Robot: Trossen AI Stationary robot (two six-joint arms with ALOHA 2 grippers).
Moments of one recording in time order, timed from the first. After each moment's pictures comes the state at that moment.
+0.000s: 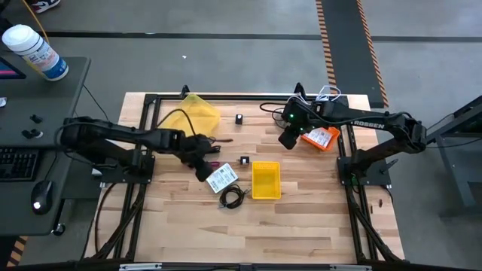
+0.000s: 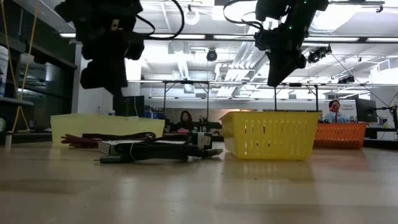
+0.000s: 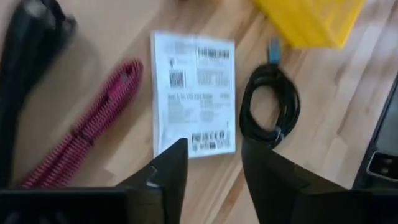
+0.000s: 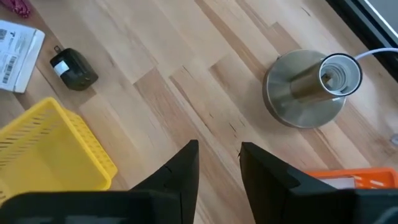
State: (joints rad) left arm 0.14 1.29 0.79 -0.54 0.17 -0.71; right arm -0.34 1.36 1.11 -0.86 0.10 0.30
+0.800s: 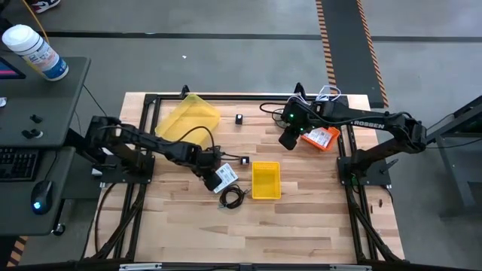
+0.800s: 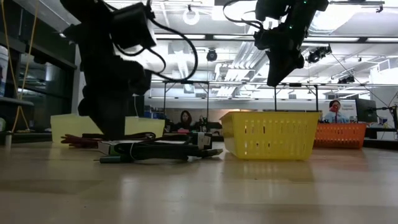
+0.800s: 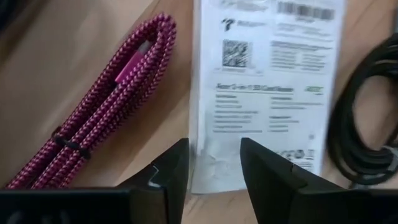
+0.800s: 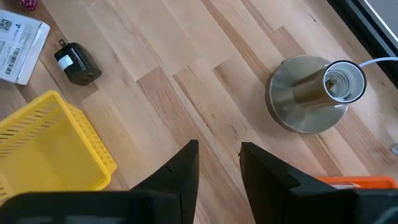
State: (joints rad) left arm 0.05 1.59 0.79 -0.45 0.03 -0.77; right arm -0.34 1.36 1.11 -0.86 0.09 0.26
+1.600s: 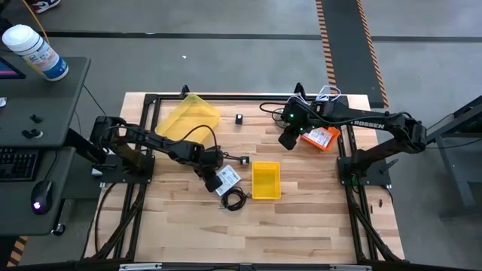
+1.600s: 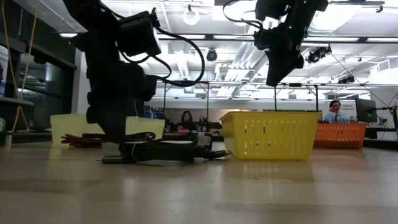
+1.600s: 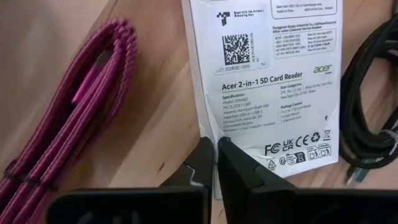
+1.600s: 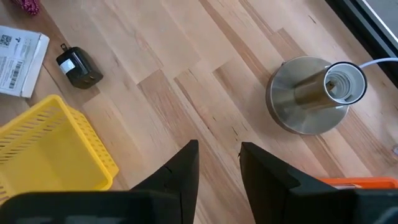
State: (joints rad) left arm 0.08 1.63 0.78 -0.41 0.13 -0.65; right arm -0.34 1.36 1.10 -0.85 0.09 0.27
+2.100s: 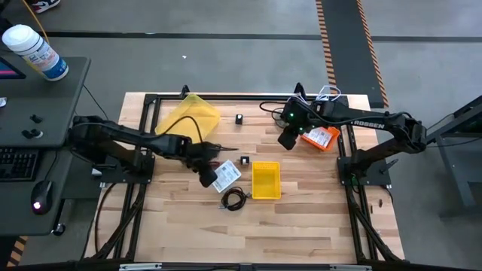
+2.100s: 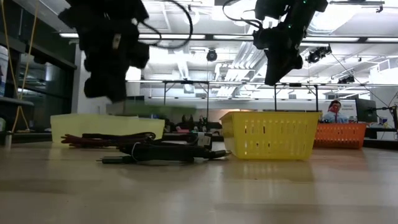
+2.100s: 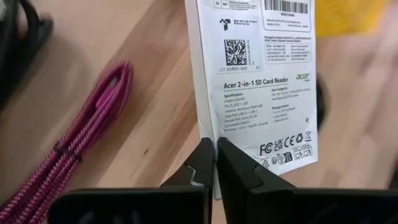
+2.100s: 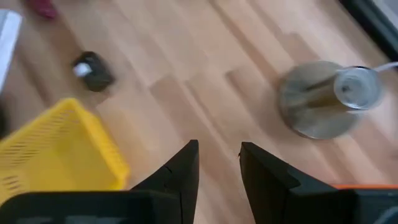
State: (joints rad) left arm 0.08 1.38 0.79 -0.48 0.11 -0.68; right arm -0.34 1.36 1.10 -0.82 0.04 0.27
